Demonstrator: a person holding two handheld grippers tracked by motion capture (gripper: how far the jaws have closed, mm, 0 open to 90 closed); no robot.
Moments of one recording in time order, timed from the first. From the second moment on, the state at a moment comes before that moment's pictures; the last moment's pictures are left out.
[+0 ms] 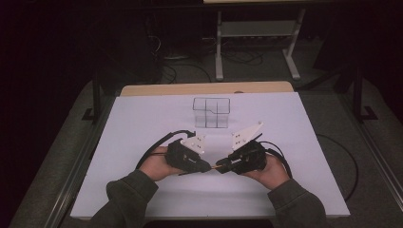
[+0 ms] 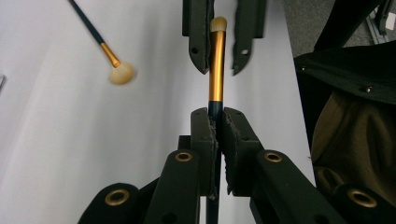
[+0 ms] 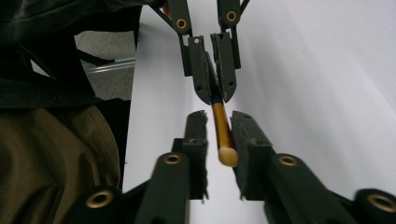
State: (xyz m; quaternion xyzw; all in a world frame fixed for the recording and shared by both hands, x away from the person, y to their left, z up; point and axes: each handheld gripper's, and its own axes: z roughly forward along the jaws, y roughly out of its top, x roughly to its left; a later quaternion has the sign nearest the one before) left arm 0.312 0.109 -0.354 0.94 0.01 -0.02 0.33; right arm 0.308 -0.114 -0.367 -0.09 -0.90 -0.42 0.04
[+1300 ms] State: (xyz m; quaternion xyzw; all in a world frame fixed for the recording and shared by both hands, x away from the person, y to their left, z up) left arm 0.308 0.107 -0.360 0.96 -0.01 -0.03 0.27; right arm 0.306 -0.100 -0.342 -0.03 -0.93 -0.36 0.02
